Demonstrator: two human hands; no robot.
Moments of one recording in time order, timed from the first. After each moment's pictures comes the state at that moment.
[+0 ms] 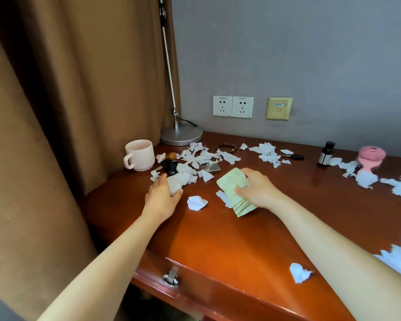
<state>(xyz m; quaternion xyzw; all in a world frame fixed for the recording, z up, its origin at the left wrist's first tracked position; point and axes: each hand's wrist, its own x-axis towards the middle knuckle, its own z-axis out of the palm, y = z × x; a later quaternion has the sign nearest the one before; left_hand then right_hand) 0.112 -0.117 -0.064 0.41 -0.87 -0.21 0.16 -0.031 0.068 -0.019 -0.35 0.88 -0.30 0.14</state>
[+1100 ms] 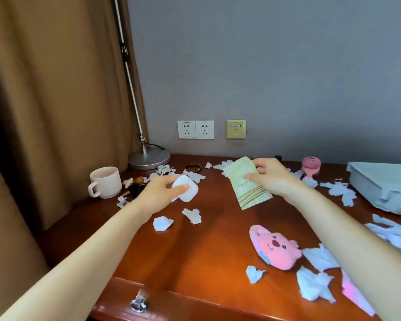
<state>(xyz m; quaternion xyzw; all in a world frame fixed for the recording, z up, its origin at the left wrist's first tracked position) 0.092 -0.038 0.030 0.22 -0.87 -0.41 0.17 -0.047 0.174 0.052 -0.29 0.83 -0.46 0.09</state>
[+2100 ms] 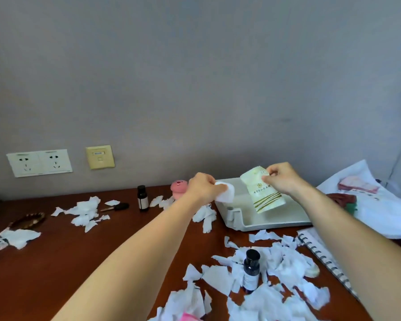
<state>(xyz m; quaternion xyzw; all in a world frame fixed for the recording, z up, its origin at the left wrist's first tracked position) -0.207 0.281 0.050 0.00 -0.90 -0.43 0.07 -0.261 0.490 0.051 -0.02 0.91 -0.40 -0.12</state>
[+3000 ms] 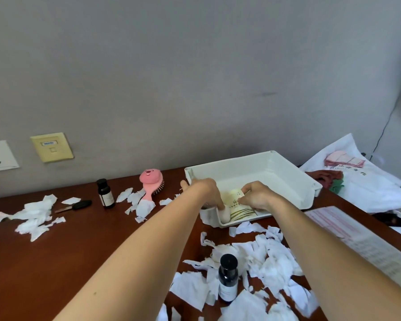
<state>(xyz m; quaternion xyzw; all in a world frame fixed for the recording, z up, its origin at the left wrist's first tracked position) -0.286 0.349 0.004 0.00 -0.99 -0.06 -0.11 -0.305 0.499 -0.038 0.04 0.93 -0.36 0.05</state>
